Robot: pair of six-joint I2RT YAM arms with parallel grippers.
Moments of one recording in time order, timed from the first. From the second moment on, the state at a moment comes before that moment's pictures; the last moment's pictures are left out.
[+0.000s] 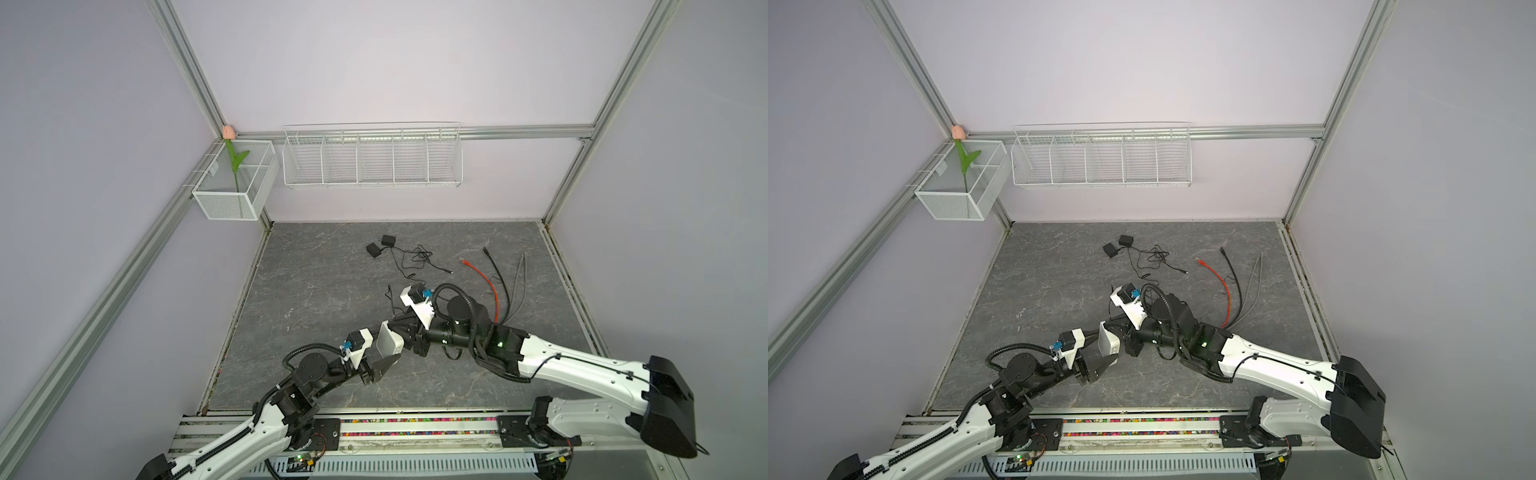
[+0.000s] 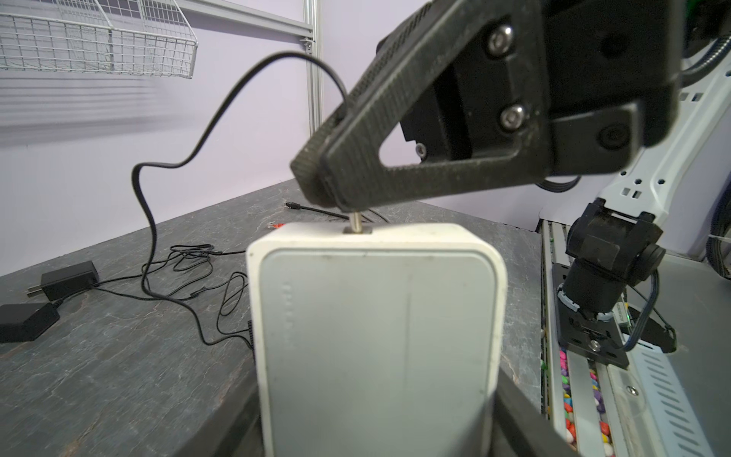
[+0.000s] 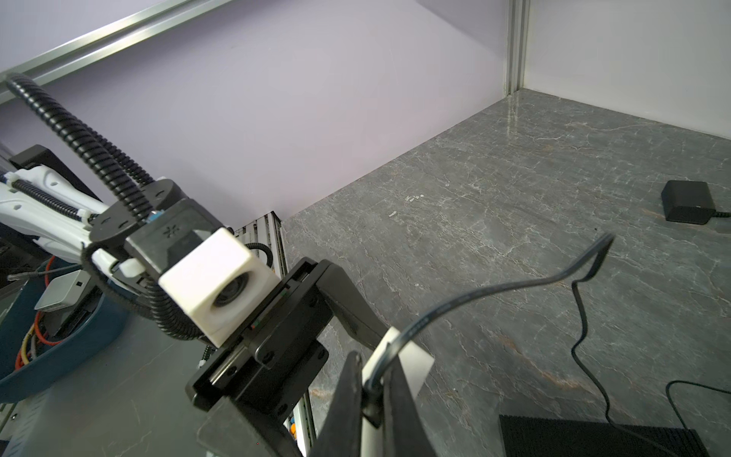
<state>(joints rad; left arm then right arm) -0.85 0.52 0.05 0.50 0.26 -0.05 1.07 1.23 0.83 0.11 -0.22 0.26</state>
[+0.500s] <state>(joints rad) -0.86 0.50 0.05 0.44 0.21 -0.06 1.12 1.28 0.84 0.12 -0.08 0.24</state>
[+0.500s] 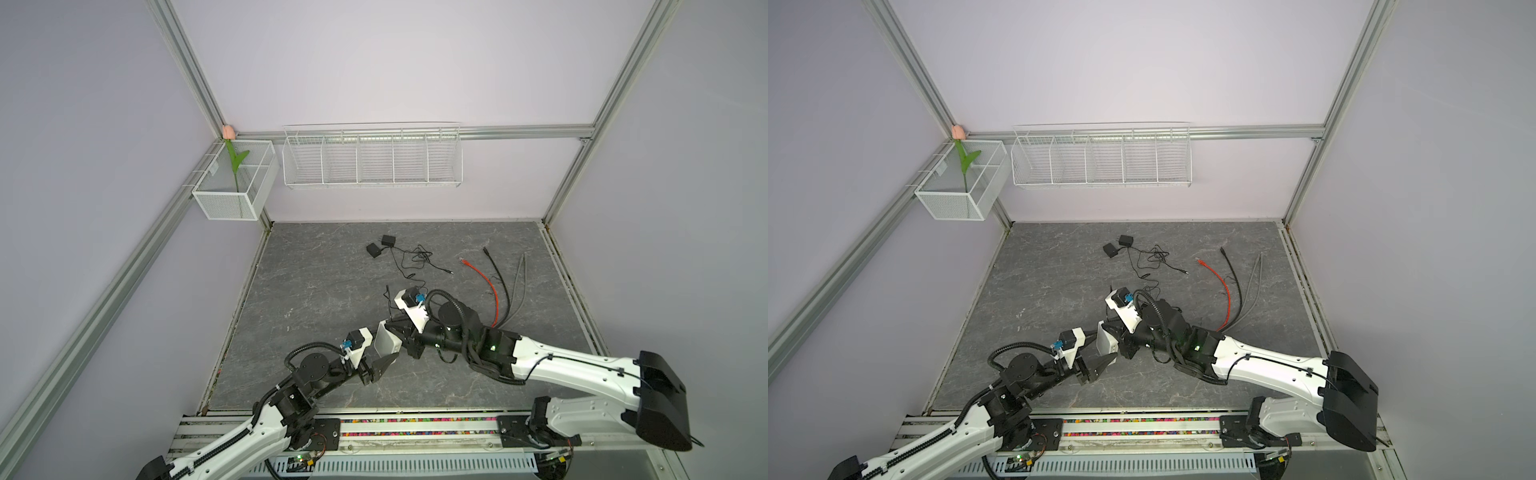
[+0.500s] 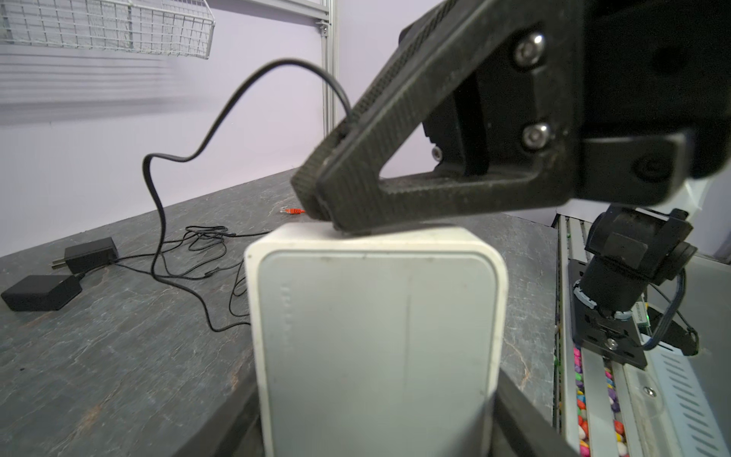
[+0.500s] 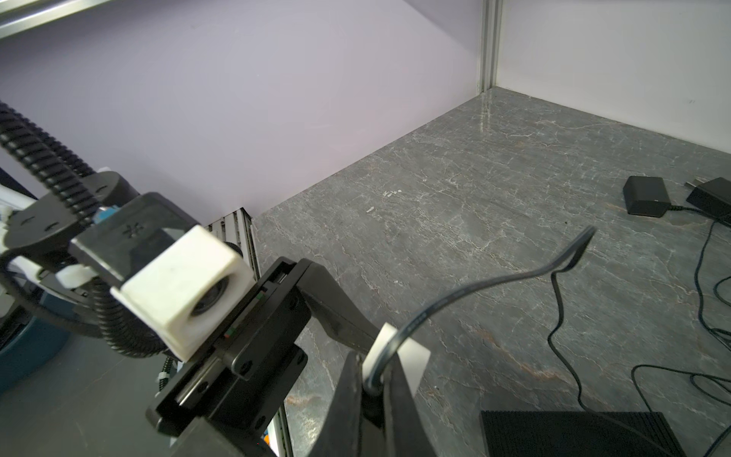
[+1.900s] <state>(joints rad) -0.87 0.46 0.05 0.46 0.16 -0.11 1.02 1.19 0.94 -0.10 -0.25 0.27</state>
